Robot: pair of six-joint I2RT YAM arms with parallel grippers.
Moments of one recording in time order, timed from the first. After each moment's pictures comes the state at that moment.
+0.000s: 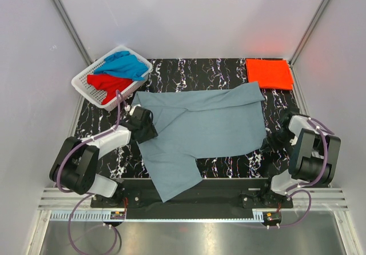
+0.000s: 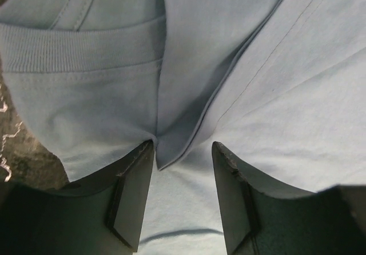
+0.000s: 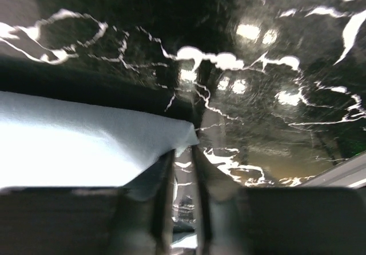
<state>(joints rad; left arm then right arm) -0.41 1.43 0.67 -0.29 -0.12 -0.79 -0.32 1.53 0.79 -0.82 -0.07 0.97</state>
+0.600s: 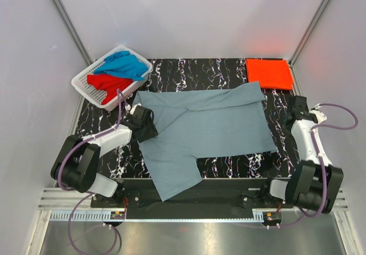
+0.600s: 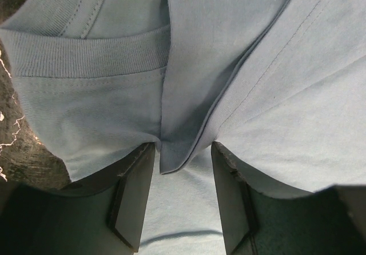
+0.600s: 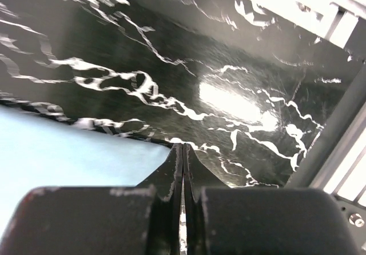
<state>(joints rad) -0.41 1.45 0.69 -0.27 -0.14 -0.79 -0.26 1.28 0.88 -0.79 0.47 0.79</state>
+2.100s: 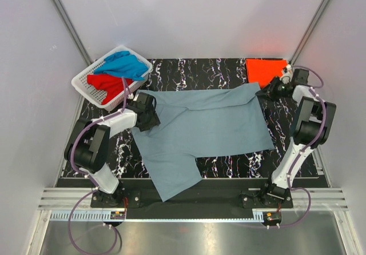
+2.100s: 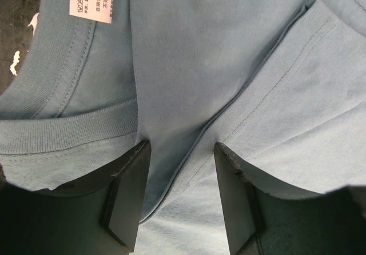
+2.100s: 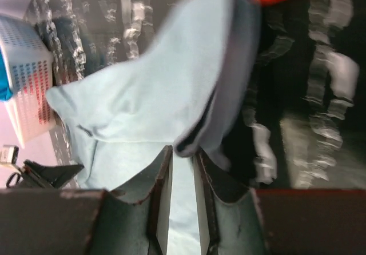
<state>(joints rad) -0.36 1.66 0.93 -0.35 -0.12 -0.73 -0.33 2.05 1.43 -0.31 -0.76 0.35</state>
